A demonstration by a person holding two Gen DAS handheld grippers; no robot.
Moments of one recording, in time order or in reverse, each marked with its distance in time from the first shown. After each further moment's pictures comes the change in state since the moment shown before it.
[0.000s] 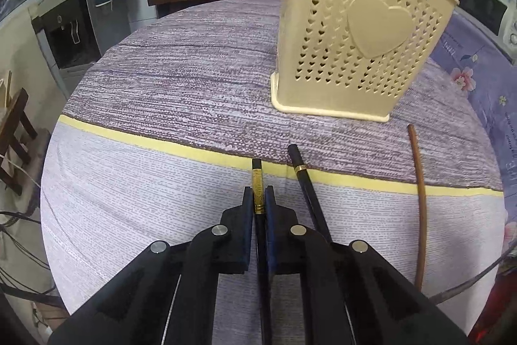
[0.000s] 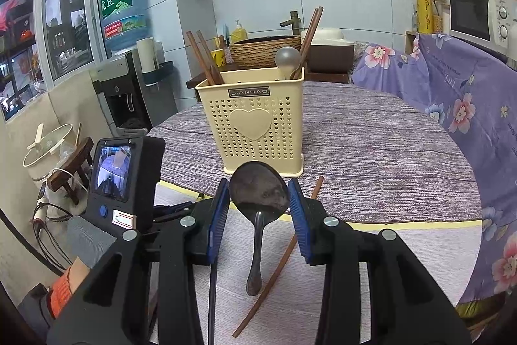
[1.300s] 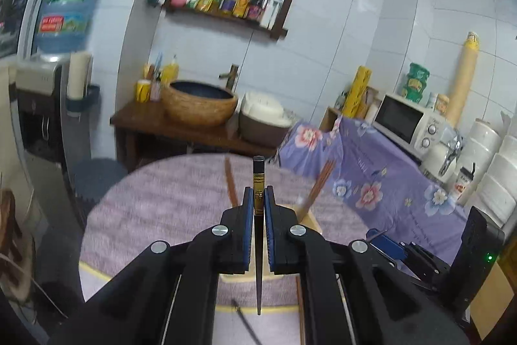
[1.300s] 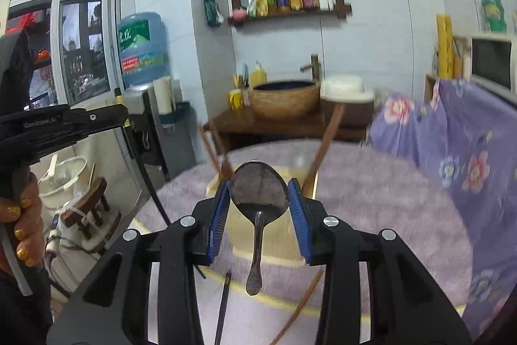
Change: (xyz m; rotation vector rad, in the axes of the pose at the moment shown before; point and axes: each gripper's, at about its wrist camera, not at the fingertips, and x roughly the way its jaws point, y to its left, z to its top) left arm -0.207 0.029 0.134 -0.004 -0.479 -0.333; right arm -0.003 -0.005 0.131 -0.062 -0.152 0.080
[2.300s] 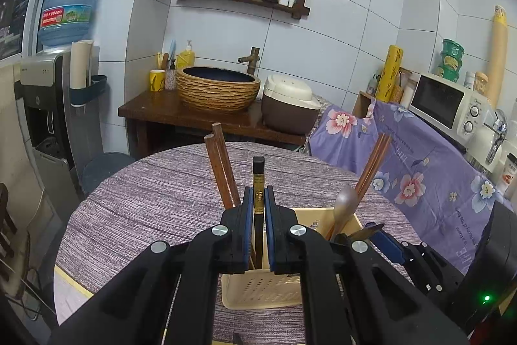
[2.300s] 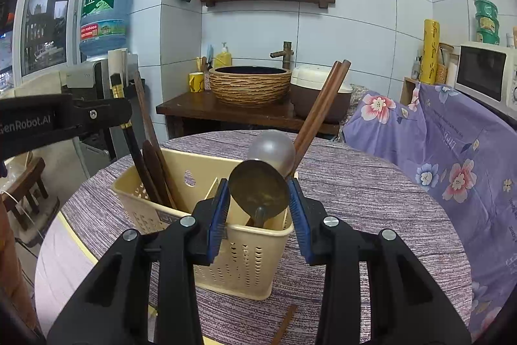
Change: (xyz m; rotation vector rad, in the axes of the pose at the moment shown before) left arm 0.110 -0.005 -0.051 0.026 0.039 0.154; right arm 0.118 -0.017 -0.049 -0.084 0.045 -0.196
